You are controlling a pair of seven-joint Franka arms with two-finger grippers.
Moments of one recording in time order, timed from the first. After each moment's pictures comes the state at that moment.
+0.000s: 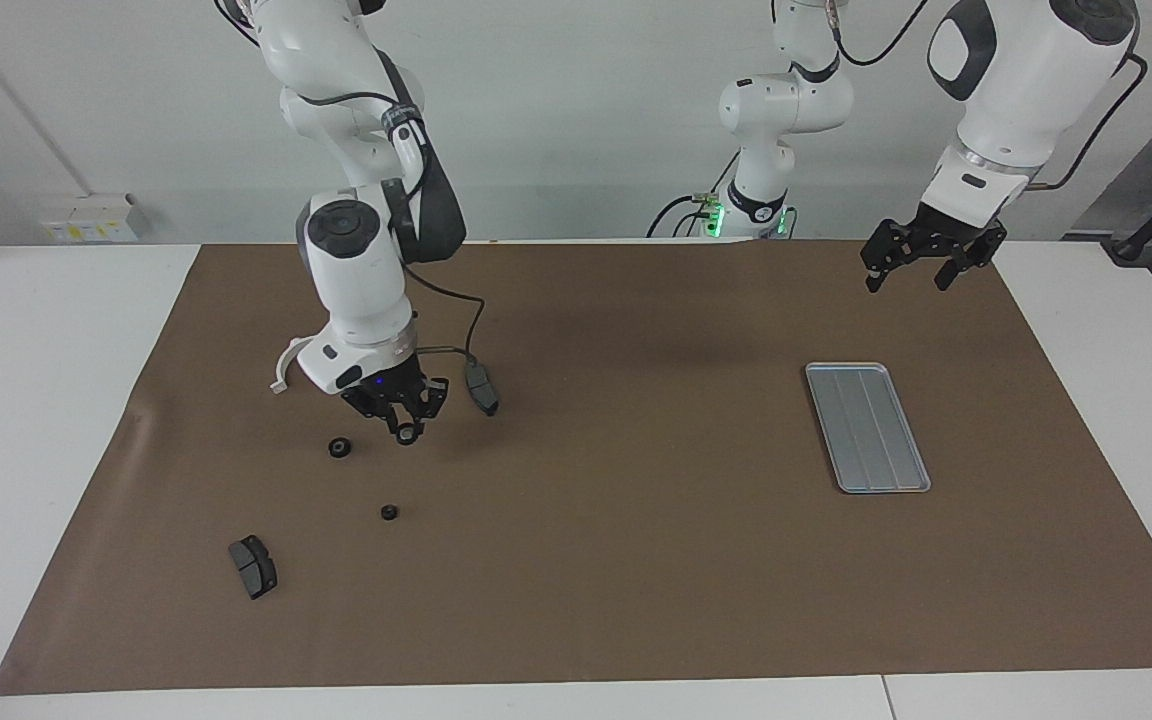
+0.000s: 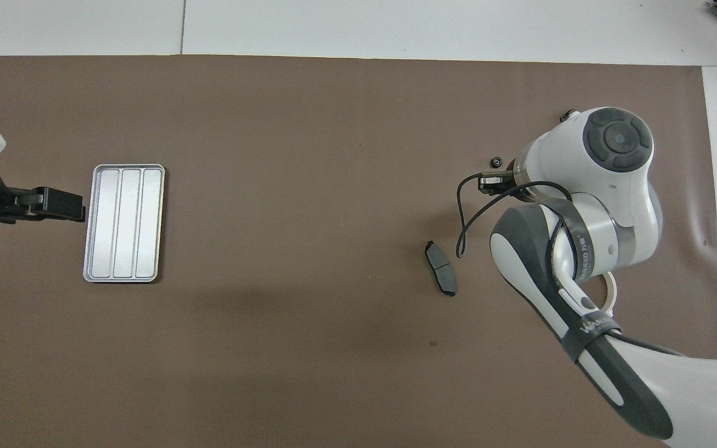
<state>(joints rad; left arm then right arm) 0.02 -0.09 -0.08 -1.77 -0.02 1.71 -0.02 0.19 0.25 0.02 -1.90 -0.04 2.23 0.26</state>
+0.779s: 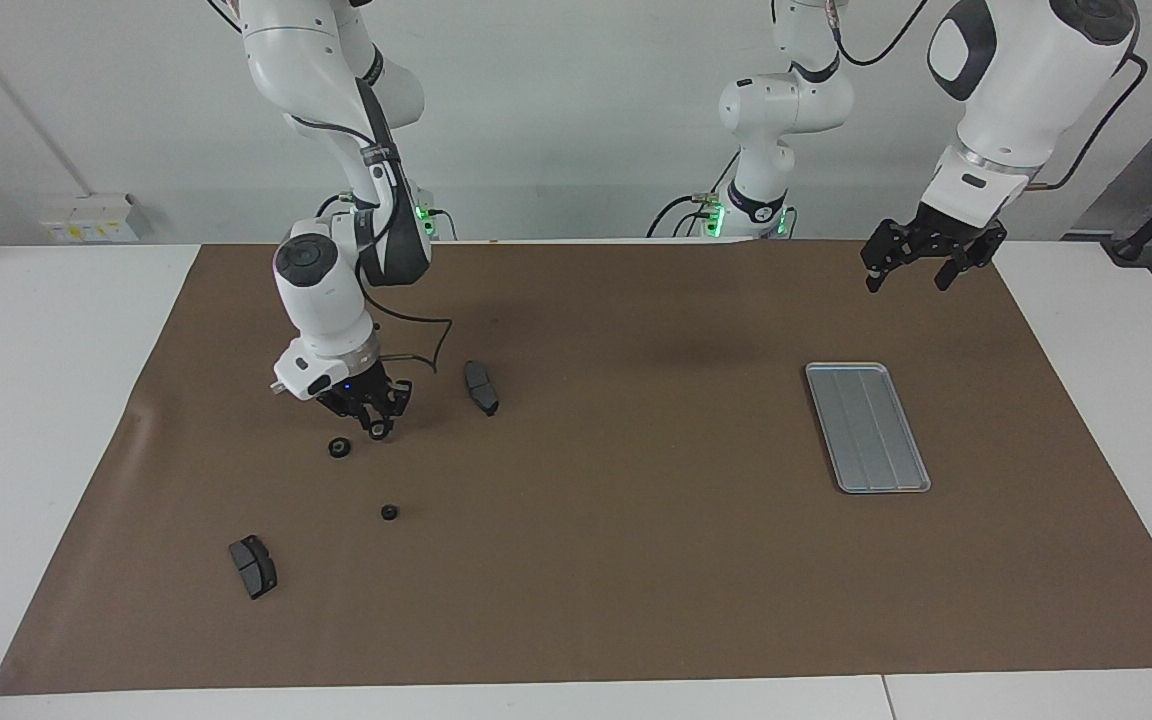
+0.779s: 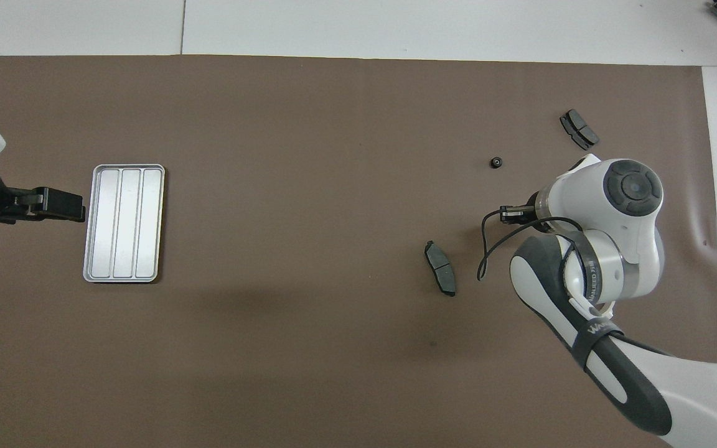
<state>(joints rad) 0.02 -0.09 -0.08 -1.77 -0.02 1.71 -0.02 0.19 0.18 -0.05 -2.17 0.00 2.42 0.16</state>
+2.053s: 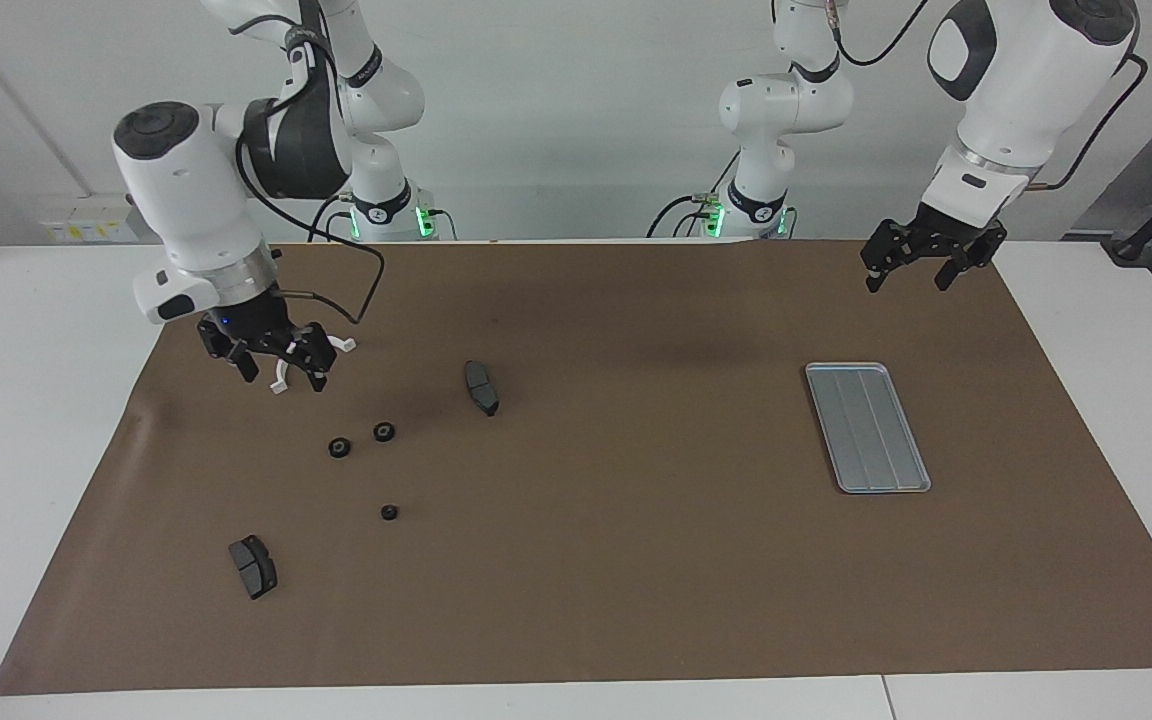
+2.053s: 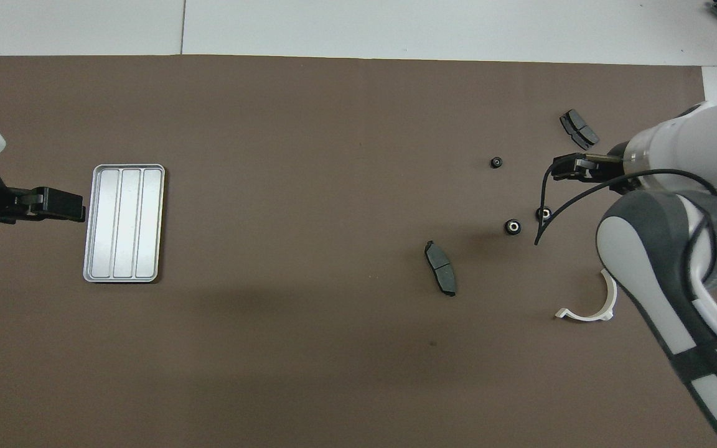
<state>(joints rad) 0.02 -0.09 -0.08 -1.77 -0.02 1.71 -0.02 0.06 0.02 -0.07 -1.70 0.00 1.79 0.20</state>
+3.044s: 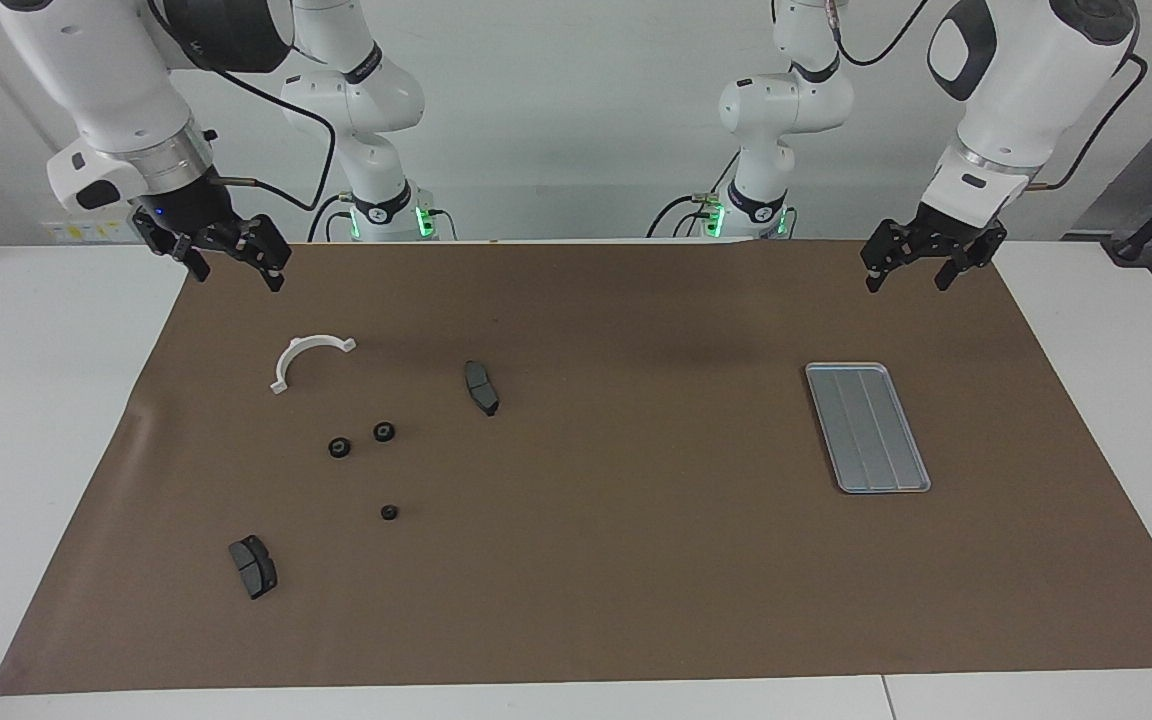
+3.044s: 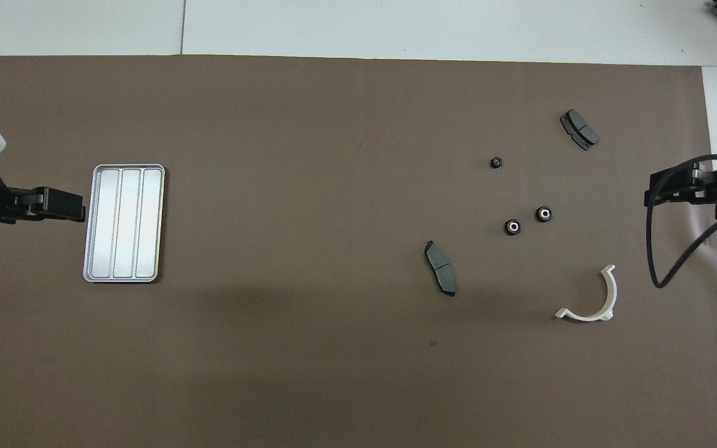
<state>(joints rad) 0.02 -0.09 -0.08 -1.77 -0.02 1.71 -0.02 0.06 -0.01 -0.08 -1.60 0.00 1.57 0.18</state>
